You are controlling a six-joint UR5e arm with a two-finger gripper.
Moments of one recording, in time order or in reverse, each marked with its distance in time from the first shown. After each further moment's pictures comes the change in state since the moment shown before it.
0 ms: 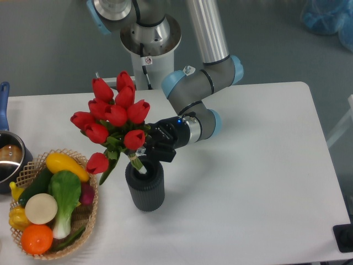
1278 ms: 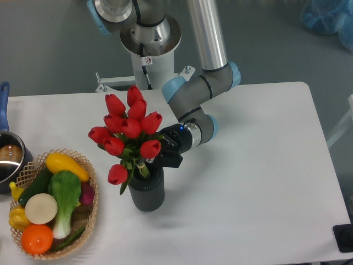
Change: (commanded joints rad) arm 0.008 -0.084 -0.009 0.002 -0.041 0.104
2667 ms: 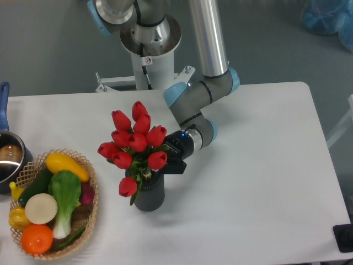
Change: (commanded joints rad) arm 0.015 -0.060 -0.012 0.008 0.006 0.077
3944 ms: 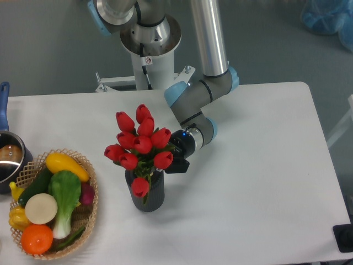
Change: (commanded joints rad) arm 0.006 0.005 -0.023 0.003 -0.002 0.034
